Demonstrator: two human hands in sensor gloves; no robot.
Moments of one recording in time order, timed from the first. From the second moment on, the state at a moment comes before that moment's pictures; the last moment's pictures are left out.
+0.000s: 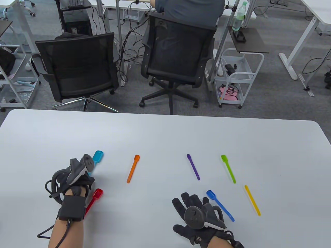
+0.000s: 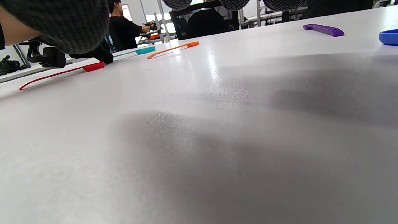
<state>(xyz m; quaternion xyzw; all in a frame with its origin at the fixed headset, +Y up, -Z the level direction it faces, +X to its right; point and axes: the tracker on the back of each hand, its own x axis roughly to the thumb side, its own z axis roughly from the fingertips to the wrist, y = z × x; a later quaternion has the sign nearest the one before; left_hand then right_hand) -0.317 -0.801 -0.393 -0.14 0.21 -0.02 0.97 0.140 -0.795 -0.290 0.29 0.11 0.95 0.07</state>
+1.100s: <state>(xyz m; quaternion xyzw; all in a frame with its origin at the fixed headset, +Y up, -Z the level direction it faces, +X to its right) -0.319 -0.803 -0.391 -0.12 0.21 -0.01 0.97 0.142 -0.794 -0.292 0.29 0.11 0.95 0.07</state>
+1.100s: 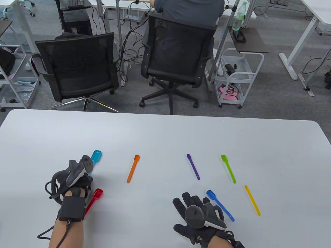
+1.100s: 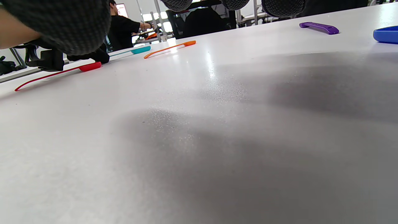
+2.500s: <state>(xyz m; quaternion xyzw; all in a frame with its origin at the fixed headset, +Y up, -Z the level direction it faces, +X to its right) -0.095 -0.760 -0.336 -0.03 0.24 0.05 0.97 0.147 -0.779 -0.275 0.28 0.06 0.95 0.06</state>
